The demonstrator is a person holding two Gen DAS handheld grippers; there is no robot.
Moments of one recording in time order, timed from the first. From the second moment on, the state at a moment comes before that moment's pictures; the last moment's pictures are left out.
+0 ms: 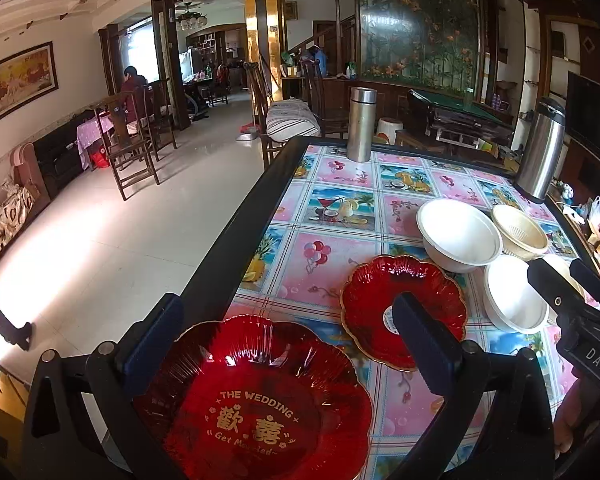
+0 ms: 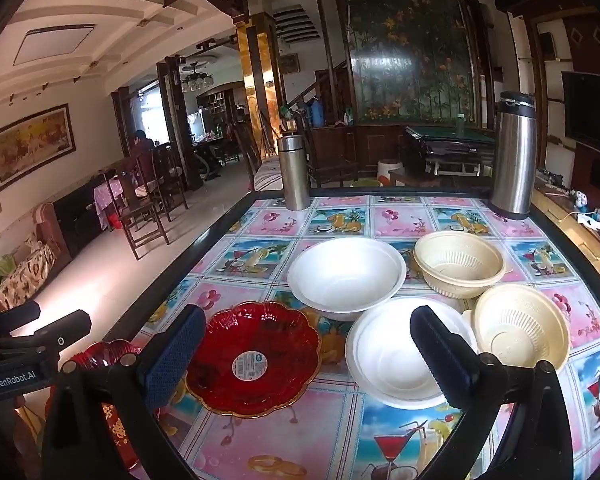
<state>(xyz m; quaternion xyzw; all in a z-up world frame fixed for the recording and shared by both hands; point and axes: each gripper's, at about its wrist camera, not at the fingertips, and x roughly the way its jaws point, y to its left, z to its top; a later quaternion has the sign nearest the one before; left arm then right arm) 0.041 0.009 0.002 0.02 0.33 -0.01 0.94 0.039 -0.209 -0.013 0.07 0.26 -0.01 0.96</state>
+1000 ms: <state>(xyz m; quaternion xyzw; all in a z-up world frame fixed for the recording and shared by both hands) 0.162 -0.020 -0.024 -0.07 0.57 -0.20 0.80 0.107 -0.248 -0.044 0.24 0.40 0.12 0.87</state>
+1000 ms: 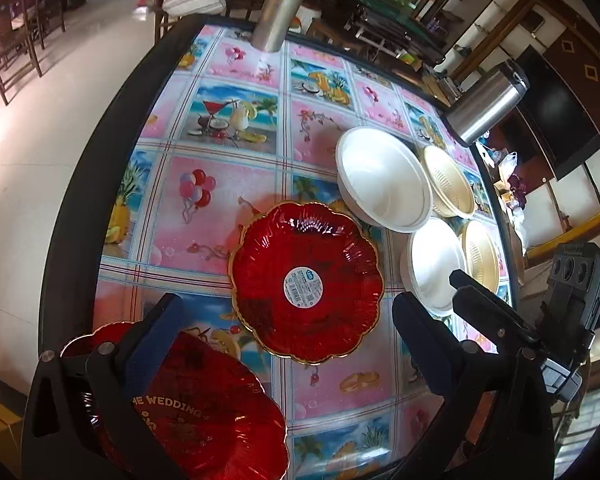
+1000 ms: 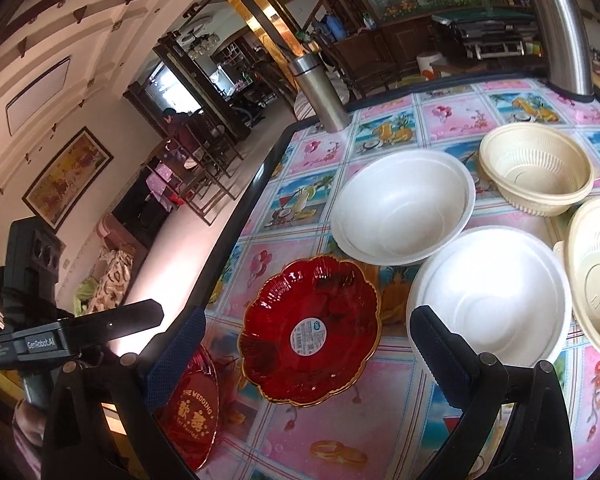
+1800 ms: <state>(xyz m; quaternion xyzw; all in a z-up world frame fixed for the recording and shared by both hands) 0.212 0.000 -0.104 -0.22 0.65 -0.22 0.69 0.119 -0.249 -0.114 0.38 0.51 0.12 0.76</state>
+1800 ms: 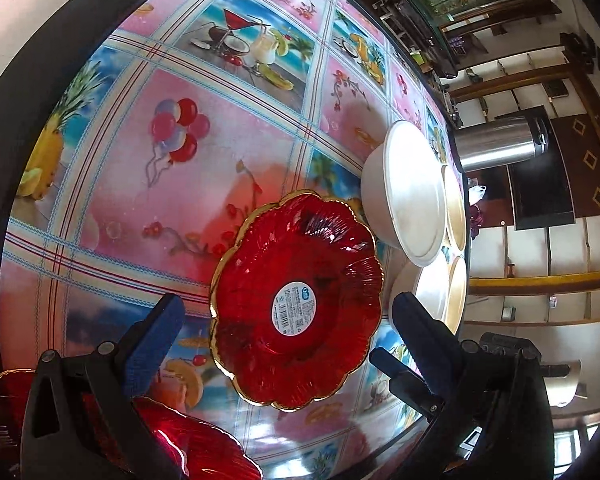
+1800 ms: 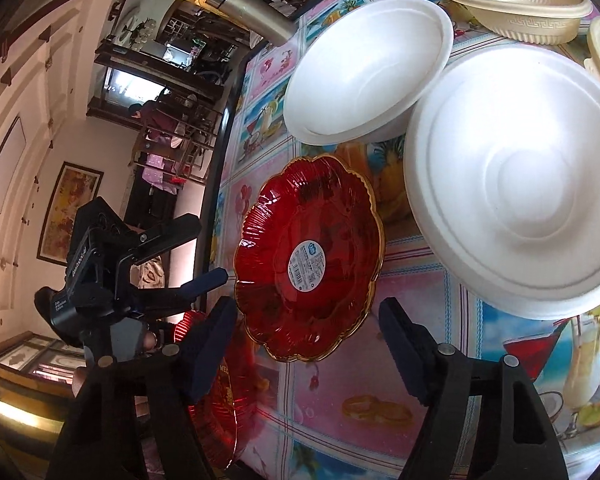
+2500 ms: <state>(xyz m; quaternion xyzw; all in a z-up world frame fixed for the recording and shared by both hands) 0.207 -0.018 -0.107 -0.19 0.65 -0.23 0.70 0.129 -0.258 -0.134 0.38 0.52 0.07 0.76</state>
